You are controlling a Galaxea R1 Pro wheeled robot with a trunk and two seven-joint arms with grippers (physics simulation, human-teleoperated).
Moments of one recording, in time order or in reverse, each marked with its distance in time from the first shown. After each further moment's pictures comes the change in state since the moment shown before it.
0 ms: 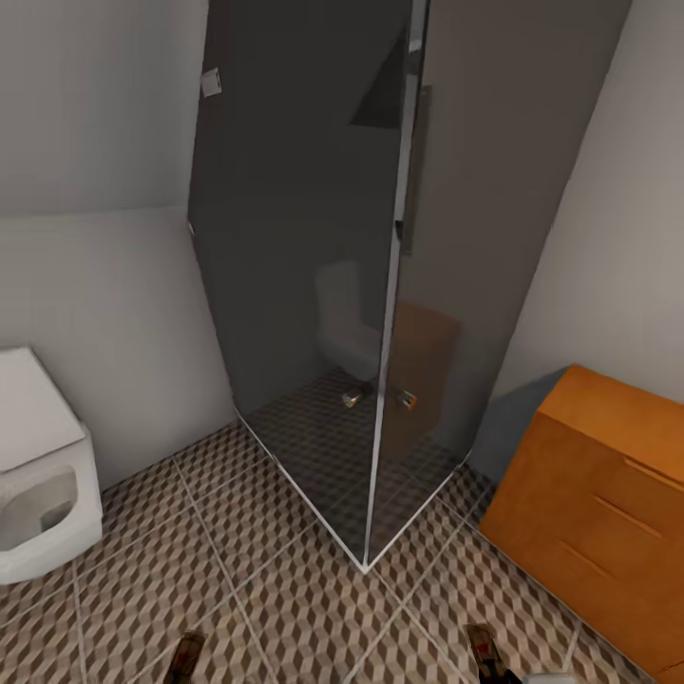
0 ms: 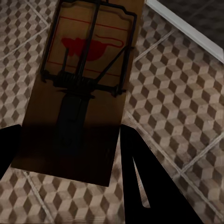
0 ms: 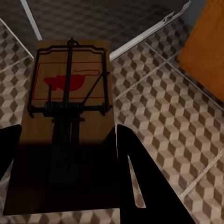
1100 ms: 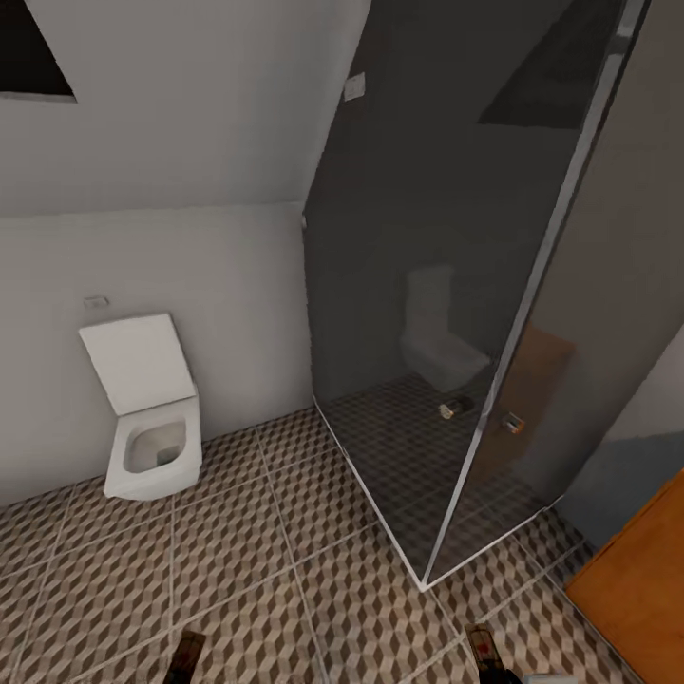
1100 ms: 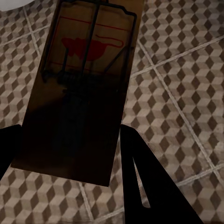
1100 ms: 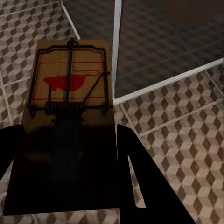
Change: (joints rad) left arm 0.000 0.000 0.000 0.000 0.000 0.001 -0.001; right arm 0.000 0.000 0.000 0.001 0.000 0.000 0.000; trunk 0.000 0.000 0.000
